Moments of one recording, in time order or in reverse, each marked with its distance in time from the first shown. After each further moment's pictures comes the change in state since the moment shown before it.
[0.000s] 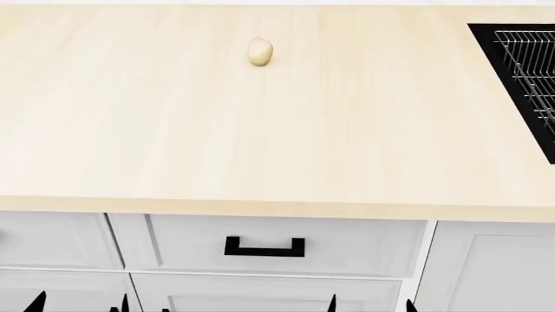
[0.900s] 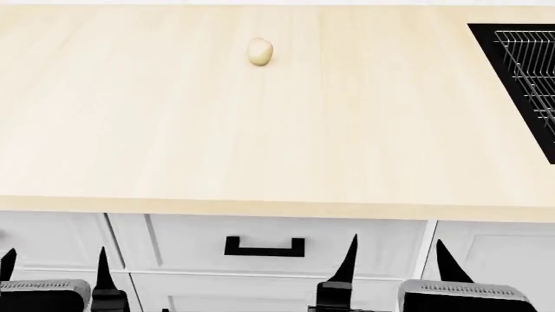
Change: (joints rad) left arm -0.069 -0.058 -0.036 0.451 -0.138 -0.492 -0.095; right arm 0.105 0.110 0.055 -0.409 0.120 0.434 0.120
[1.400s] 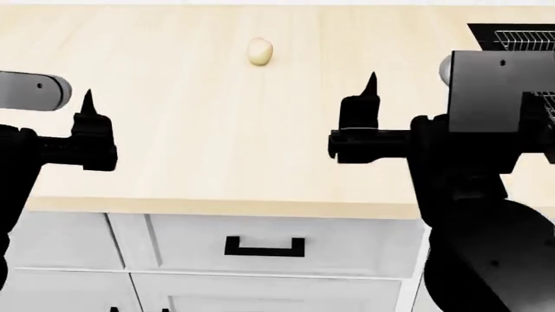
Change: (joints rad) left arm -0.710 -0.008 -0.058 -0.006 -0.216 -0.668 0.021; right arm 0.715 0.062 0.106 0.093 0.349 0.623 0.012
